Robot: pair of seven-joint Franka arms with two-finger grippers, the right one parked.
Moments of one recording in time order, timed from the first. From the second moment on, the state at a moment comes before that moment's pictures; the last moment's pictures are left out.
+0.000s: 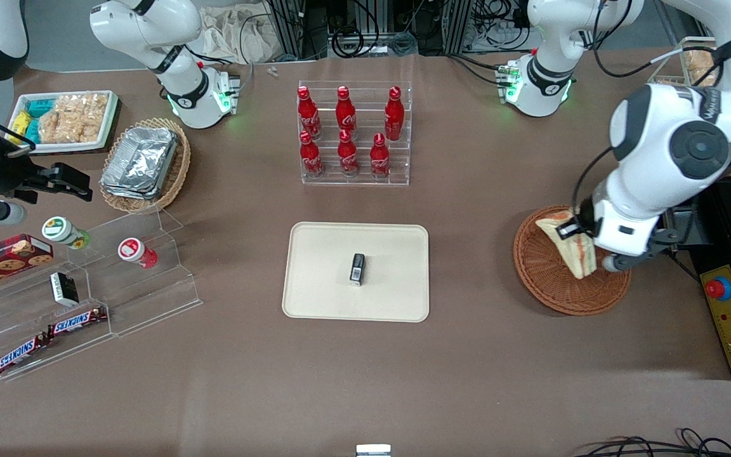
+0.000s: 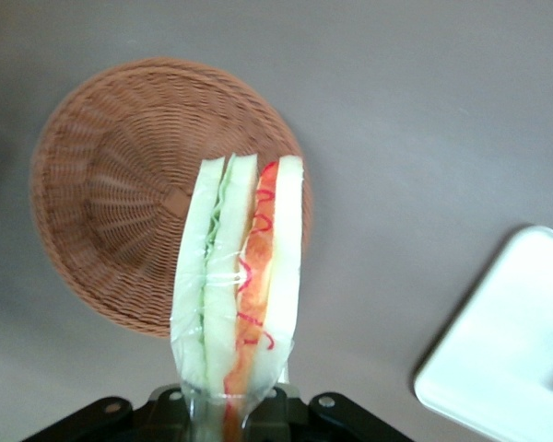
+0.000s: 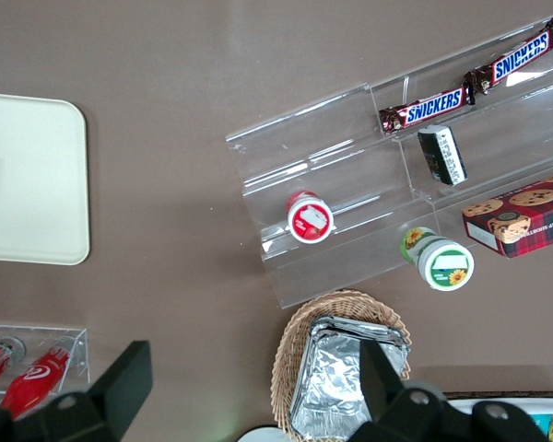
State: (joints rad) arm -0.06 0.12 -0.19 -1.86 0.02 1.93 -0.64
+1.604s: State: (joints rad) arm -0.31 0.70 -0.42 -1.62 0.34 2.25 -0.77
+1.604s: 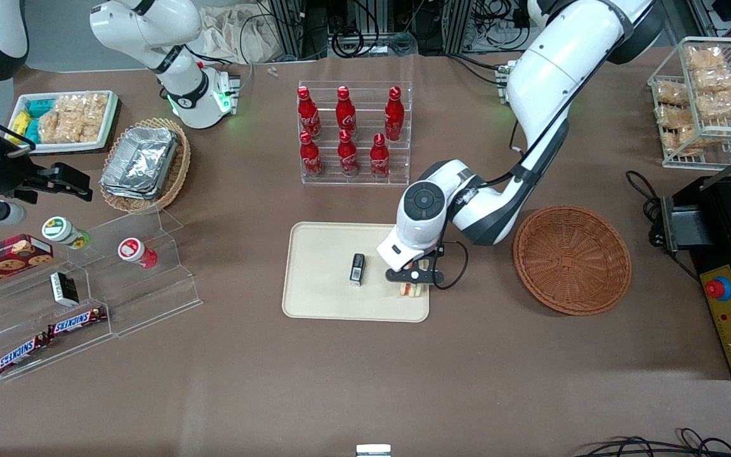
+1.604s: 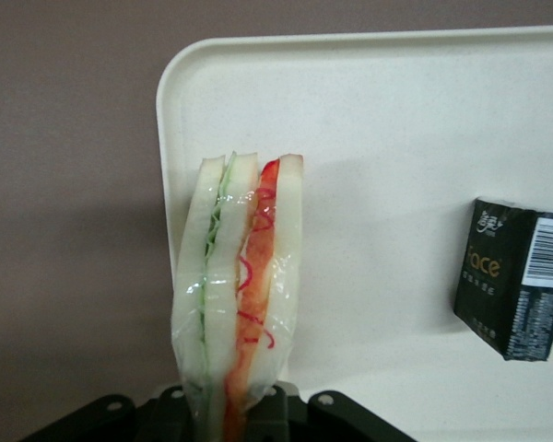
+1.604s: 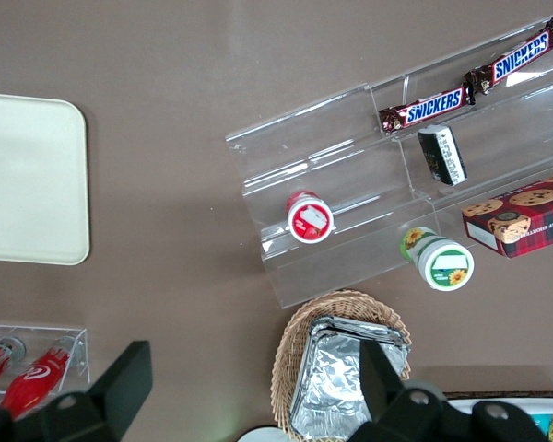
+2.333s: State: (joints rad) arm -0.27 0.60 -0.41 -1.56 0.34 2.21 -0.84
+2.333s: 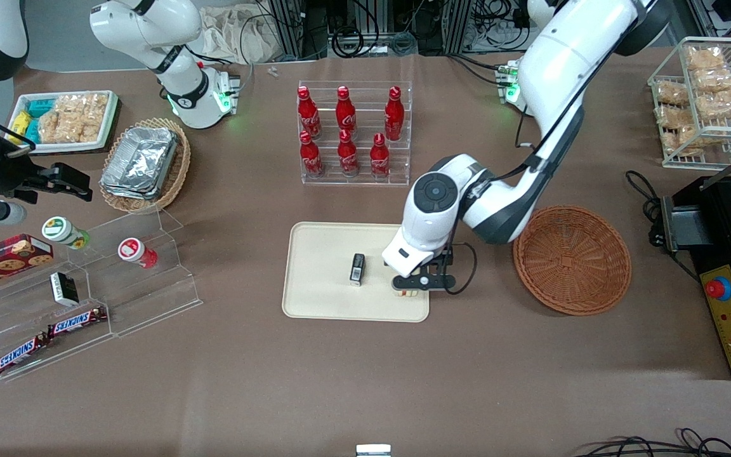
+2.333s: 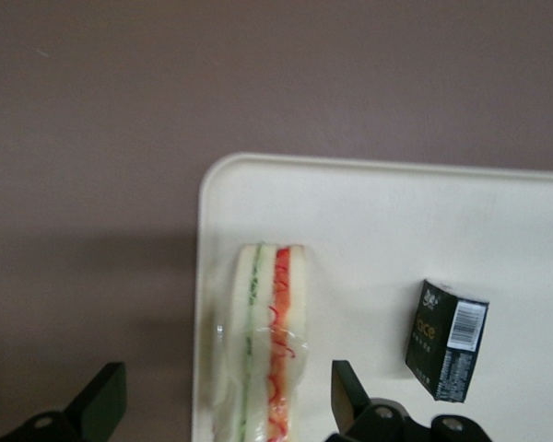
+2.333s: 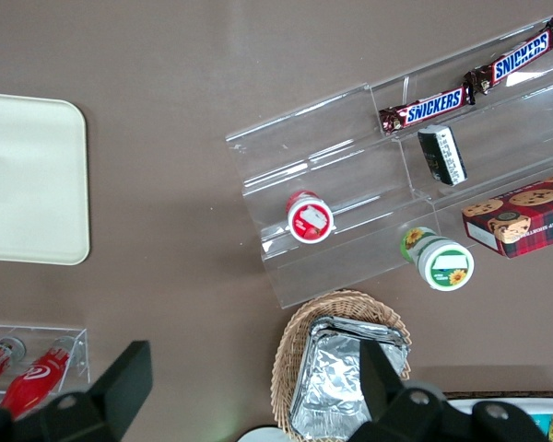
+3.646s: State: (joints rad) arm 0.04 0.18 -0.34 -1.41 0.07 1.54 -0.36
